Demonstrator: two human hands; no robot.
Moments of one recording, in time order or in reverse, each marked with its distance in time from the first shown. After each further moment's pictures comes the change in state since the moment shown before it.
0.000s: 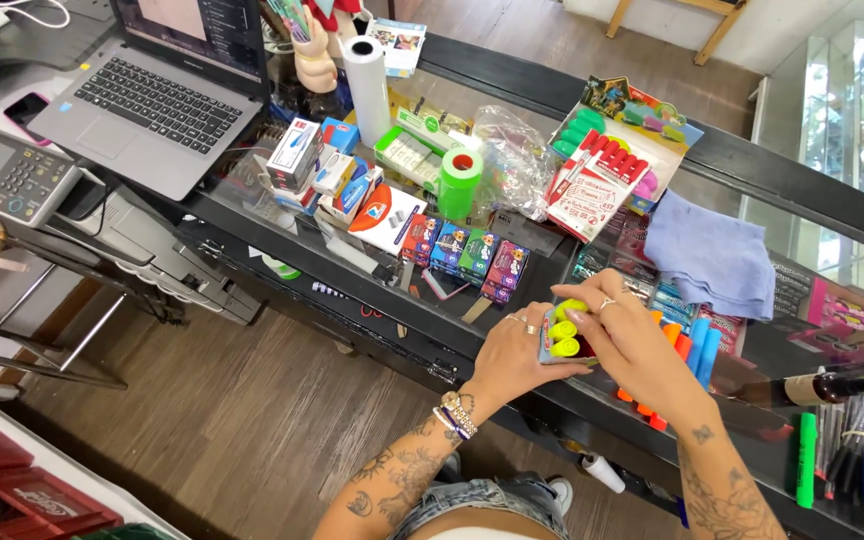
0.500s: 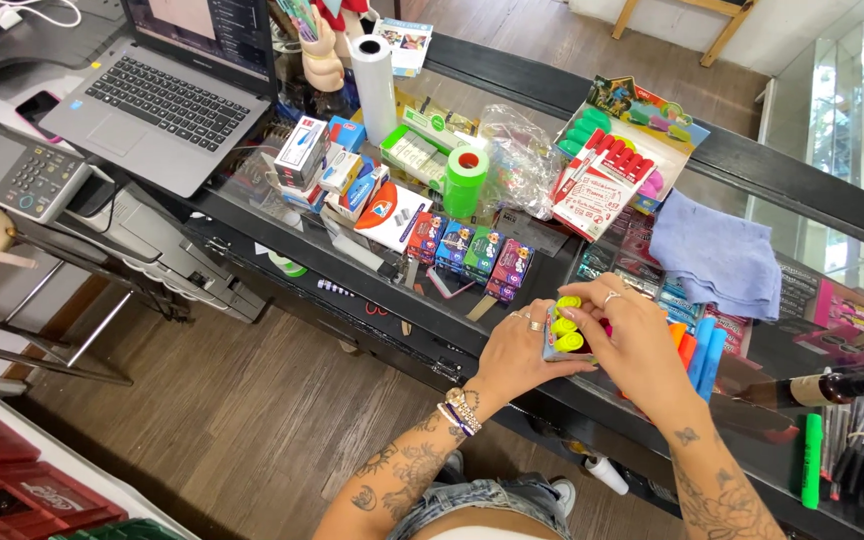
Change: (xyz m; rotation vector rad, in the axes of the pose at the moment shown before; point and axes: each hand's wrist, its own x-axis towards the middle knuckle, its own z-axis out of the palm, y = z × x) left_hand -0.002 -0.001 -0.001 -0.034 -0.120 -0.085; right_hand 0.002 0.019 0.020 -0.101 0.129 0.017
